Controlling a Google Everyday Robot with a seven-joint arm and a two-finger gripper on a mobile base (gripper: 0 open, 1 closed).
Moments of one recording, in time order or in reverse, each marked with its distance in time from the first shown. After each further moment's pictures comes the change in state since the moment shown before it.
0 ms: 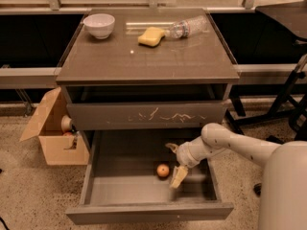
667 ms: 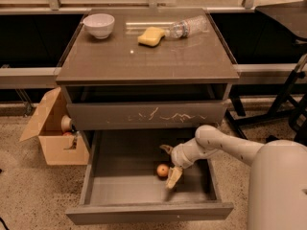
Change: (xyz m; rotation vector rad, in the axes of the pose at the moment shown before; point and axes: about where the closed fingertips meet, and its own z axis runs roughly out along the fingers) arm 0.002 -0.010 0.035 -0.028 -0.037 -0.033
